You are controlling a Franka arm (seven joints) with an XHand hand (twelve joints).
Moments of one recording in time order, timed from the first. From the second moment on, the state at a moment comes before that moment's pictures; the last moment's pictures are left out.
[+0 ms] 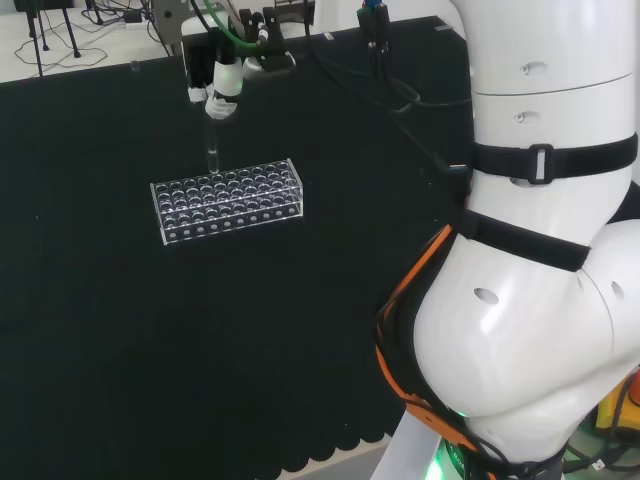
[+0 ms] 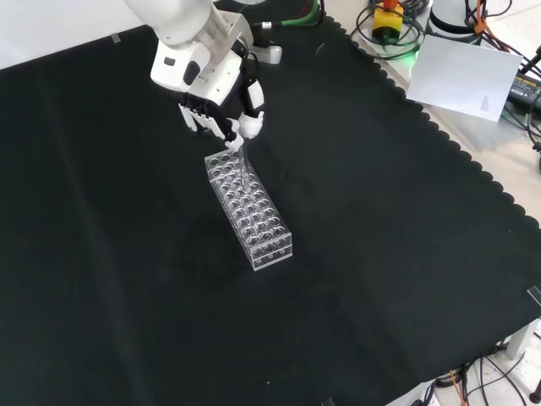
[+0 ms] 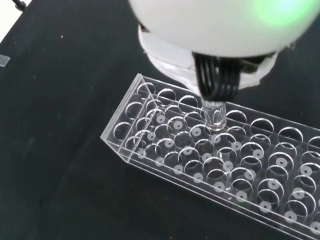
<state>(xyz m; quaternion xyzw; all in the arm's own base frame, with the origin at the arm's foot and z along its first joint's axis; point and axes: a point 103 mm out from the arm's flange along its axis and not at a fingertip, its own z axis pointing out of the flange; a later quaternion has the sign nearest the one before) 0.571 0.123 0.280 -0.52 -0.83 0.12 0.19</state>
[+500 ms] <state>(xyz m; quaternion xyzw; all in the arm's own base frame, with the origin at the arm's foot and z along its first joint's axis) 0.568 0.125 0.275 -0.51 -0.83 0.13 0.20</state>
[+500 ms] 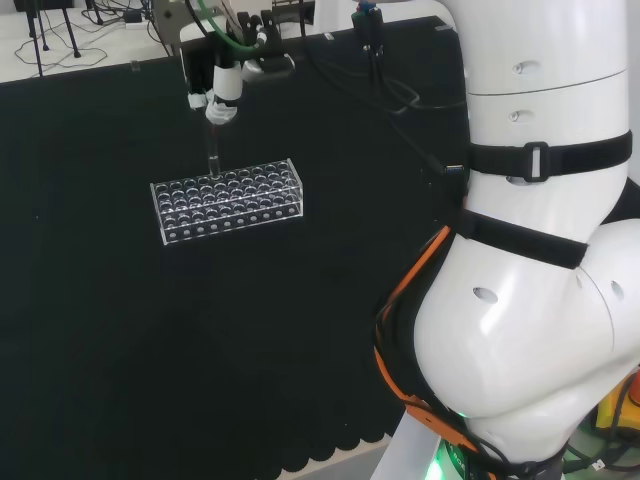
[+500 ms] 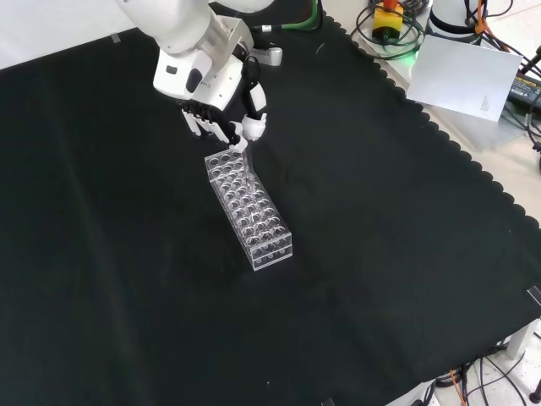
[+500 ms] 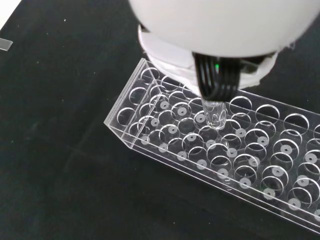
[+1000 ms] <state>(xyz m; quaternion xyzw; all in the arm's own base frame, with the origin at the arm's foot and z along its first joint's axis) 0.567 0.130 0.266 -0.50 -0.83 0.14 0.21</state>
